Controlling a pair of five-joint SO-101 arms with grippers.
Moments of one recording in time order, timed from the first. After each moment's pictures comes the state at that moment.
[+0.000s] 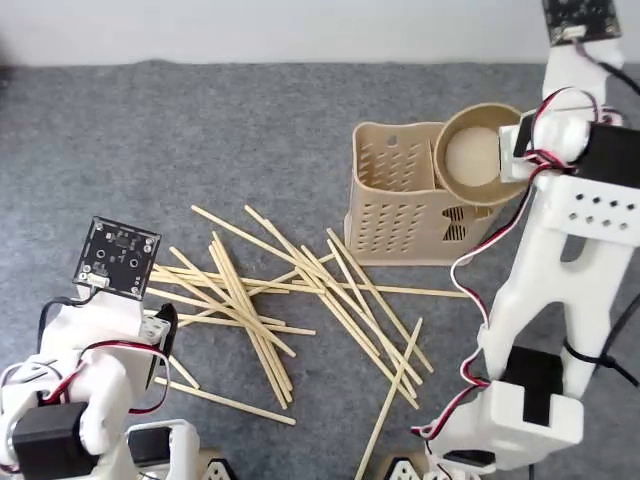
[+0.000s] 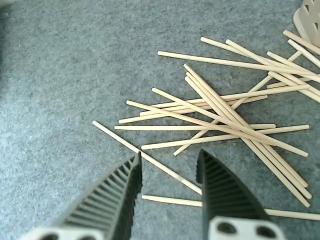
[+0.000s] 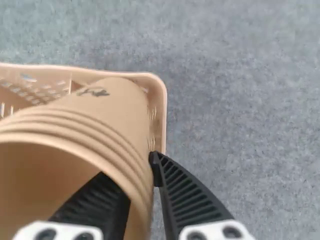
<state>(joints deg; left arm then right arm) -12.2 -69.1 32.9 99.4 -14.3 9.9 4.0 -41.8 100.7 15.3</state>
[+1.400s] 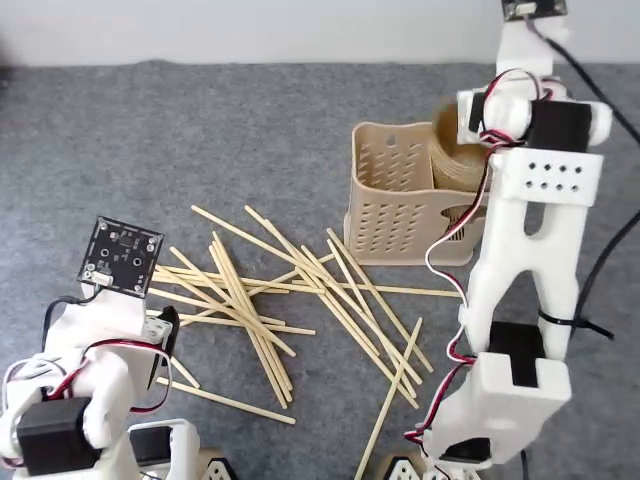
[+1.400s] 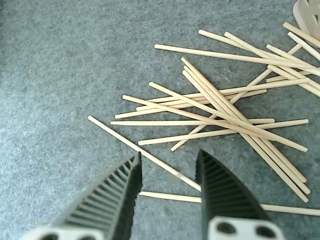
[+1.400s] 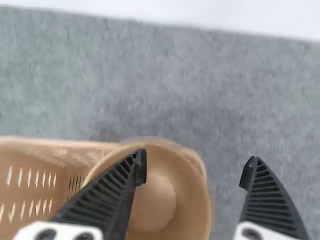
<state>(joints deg) -12.2 -69.1 34.5 99.4 -14.3 2.8 12.4 -44.0 84.0 8.4</state>
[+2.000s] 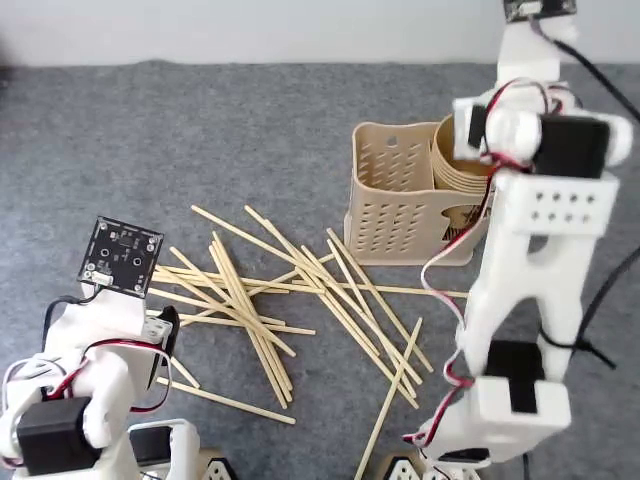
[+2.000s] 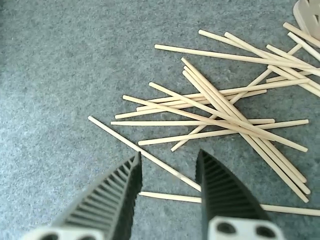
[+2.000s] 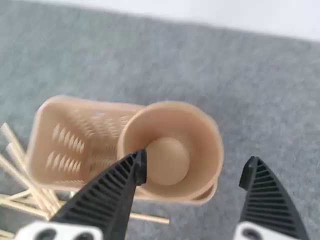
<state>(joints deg) -12.2 -69.1 34.5 99.4 -14.3 -0.8 4.1 -49.9 100.2 8.4</state>
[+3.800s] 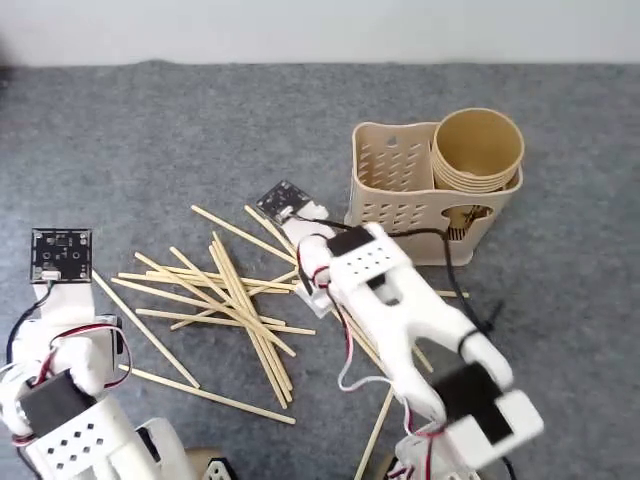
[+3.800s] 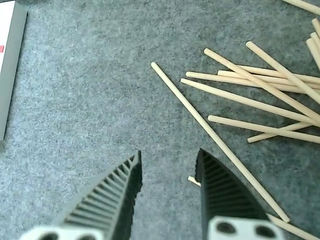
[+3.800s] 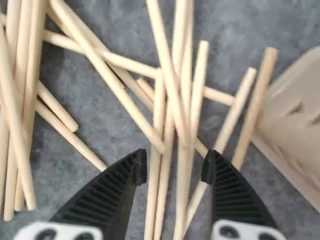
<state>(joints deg) -37.4 -68.6 57.5 78.7 -20.0 -32.4 2.9 26.2 58.2 14.7</state>
